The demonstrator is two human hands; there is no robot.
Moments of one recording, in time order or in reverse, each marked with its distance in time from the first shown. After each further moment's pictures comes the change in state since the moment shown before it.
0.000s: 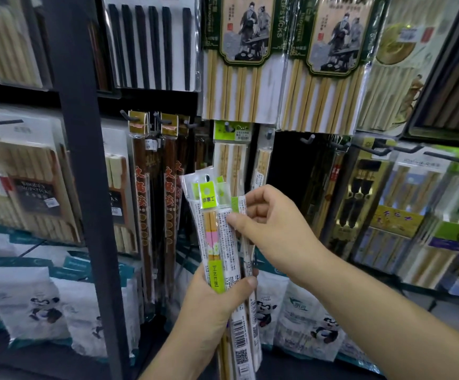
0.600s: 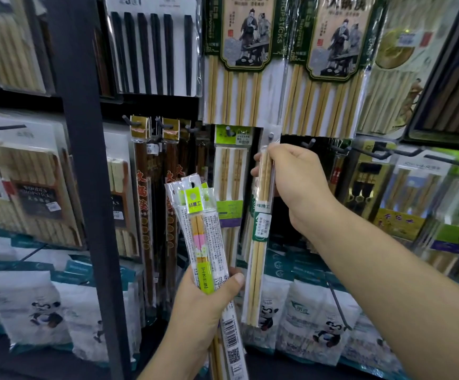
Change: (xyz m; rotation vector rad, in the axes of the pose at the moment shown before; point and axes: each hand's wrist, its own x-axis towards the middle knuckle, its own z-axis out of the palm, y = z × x) left_hand 0.000 0.006 -0.010 0.064 0.157 -0.035; right_hand 0.045 -0.055 -0.021 0.196 0.303 0.038
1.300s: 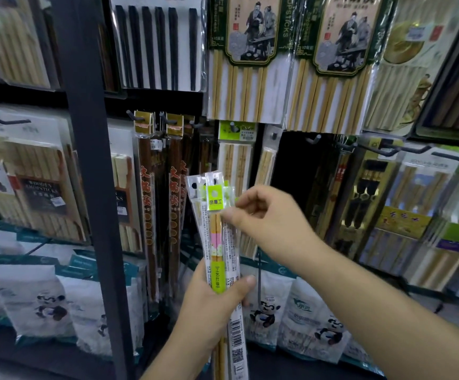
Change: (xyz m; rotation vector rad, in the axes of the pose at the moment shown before) left_hand -0.001 -0.005 0.003 0.069 -0.052 0.004; right_hand -0.038 0.053 0.006 -0.259 -0.297 -0.138
